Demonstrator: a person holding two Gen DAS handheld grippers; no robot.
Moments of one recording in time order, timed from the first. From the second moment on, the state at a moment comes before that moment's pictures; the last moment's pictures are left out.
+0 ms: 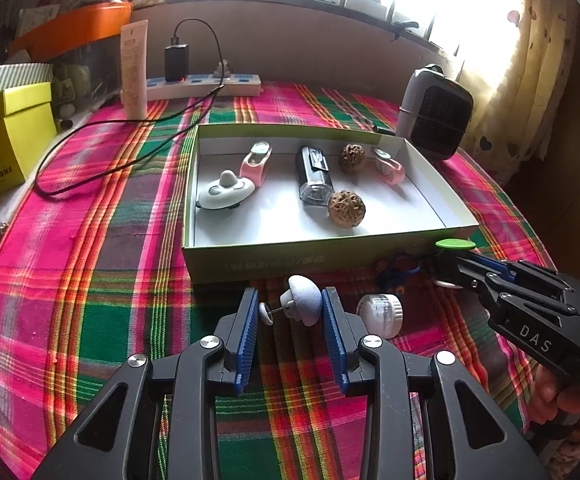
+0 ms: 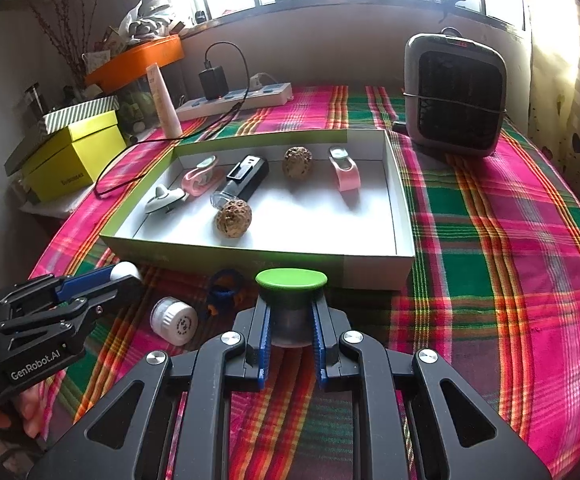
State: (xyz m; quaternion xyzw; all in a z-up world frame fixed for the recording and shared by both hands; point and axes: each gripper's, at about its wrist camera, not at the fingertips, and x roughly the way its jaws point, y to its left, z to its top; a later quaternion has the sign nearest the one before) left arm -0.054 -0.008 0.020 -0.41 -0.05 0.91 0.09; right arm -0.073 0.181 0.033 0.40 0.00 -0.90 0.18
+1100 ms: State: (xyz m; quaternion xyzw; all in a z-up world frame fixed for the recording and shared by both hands) left arm -0.063 -0.001 0.051 -0.38 -0.05 0.92 0.10; right arm -0.070 0.196 0.058 0.36 -0.02 -0.91 0.19
